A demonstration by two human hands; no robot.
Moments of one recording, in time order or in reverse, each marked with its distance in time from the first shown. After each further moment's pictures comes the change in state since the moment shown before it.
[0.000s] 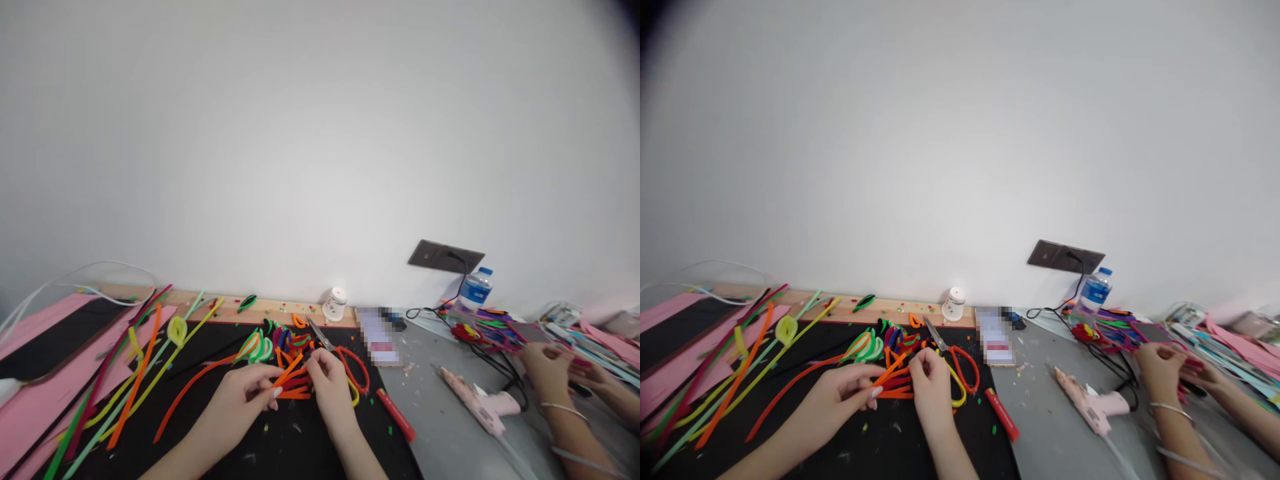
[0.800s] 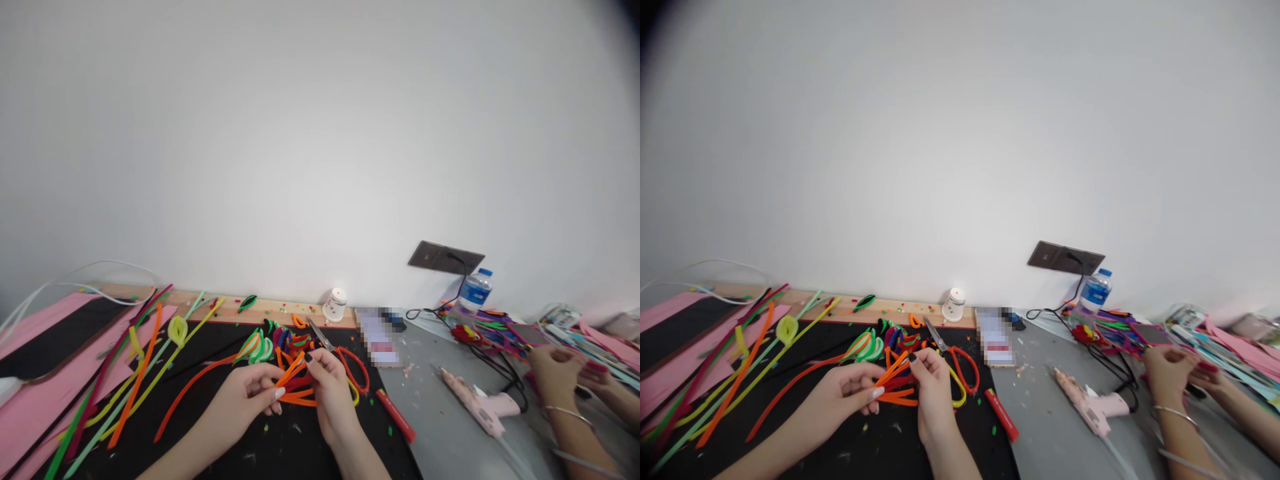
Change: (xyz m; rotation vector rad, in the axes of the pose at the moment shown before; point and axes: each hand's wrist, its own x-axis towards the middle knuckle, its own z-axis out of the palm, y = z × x) left_hand 0.003 0.005 0.003 -0.228 -0.059 -0.091; right_hand -0.004 -0.001 0.006 0.622 0.015 0.137
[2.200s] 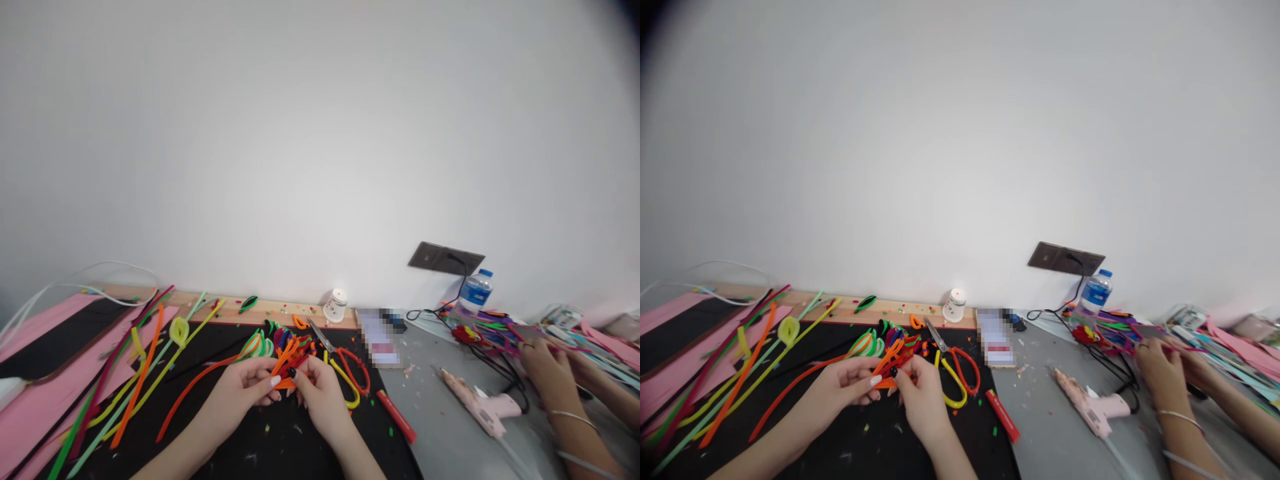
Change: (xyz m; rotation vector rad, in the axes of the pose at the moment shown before) left_hand 0.006 -0.003 -0.009 -0.095 0.059 -0.088; right_hand 0.000 0.002 0.000 -0.636 -0.208 -0.074
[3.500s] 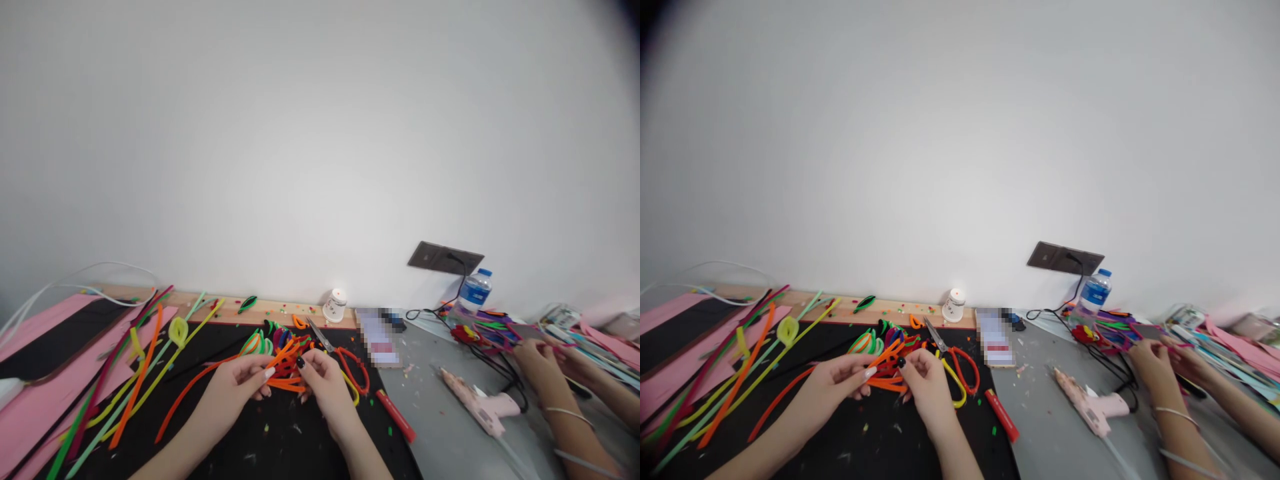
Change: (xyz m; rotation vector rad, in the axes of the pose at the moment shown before) left_hand 0.000 0.002 -0.003 0.087 0.125 0.093; right_hand 0.003 -0.001 -0.007 0.256 -0.014 0.065
